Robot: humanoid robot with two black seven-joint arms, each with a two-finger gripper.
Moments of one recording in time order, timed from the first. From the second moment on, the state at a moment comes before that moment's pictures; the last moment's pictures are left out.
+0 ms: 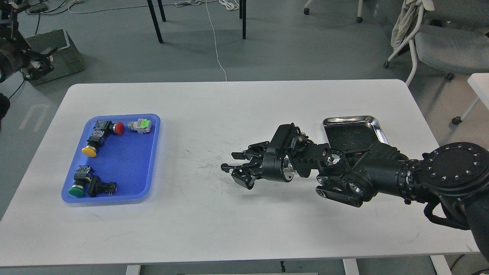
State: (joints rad) left arm -0.97 0.82 -0.50 -0.73 -0.11 -0.33 0.00; right arm 1.12 0.00 -0.44 0.70 -1.37 -0.34 0.41
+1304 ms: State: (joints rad) left arm -1.02 0.90 -0.30 -1.26 0.32 -0.34 0.16; right arm 1.13 -0.40 0.05 0.64 -0.11 -0.18 0.39
